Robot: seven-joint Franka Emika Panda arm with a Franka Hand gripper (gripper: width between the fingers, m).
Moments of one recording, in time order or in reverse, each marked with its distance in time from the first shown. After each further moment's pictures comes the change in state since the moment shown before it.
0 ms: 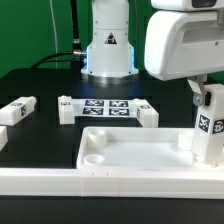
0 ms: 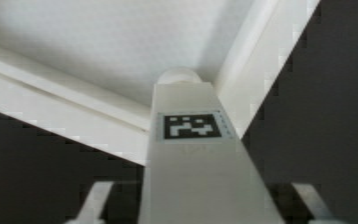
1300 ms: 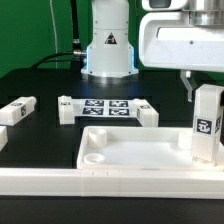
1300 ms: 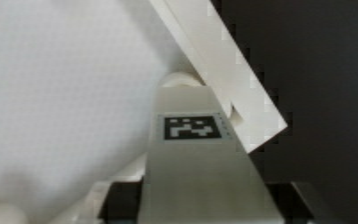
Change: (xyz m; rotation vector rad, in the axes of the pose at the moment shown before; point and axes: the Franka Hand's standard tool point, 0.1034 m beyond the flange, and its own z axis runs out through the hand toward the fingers) arm -0.003 0.004 0.001 0.042 0.020 1.110
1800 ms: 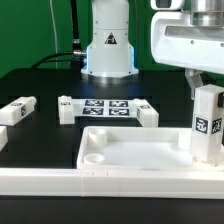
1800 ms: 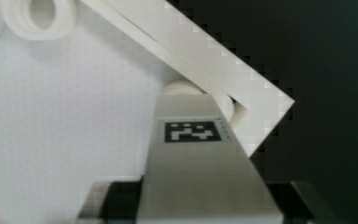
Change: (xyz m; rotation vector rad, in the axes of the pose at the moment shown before) arm -0.006 -0.003 0.001 -0.006 -0.006 0.328
